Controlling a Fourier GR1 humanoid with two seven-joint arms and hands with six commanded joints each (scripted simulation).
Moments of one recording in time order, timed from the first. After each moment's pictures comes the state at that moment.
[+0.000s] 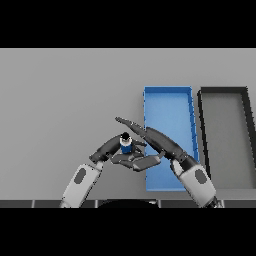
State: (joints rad) left arm -0.20 -0.01 -0.43 -1.59 -0.06 -0.34 -0.03; right arm -0.37 -0.19 0.36 -2.06 -0.16 0.33 0.52
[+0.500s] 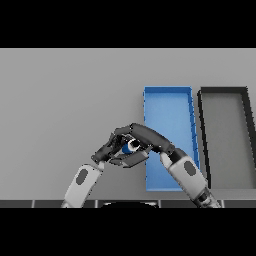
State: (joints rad) left arm -0.19 -0.03 -0.42 -1.61 -0.13 -0.36 0.04; right arm -0.49 -0.12 0.40 -1.92 -0.15 0.37 0.53
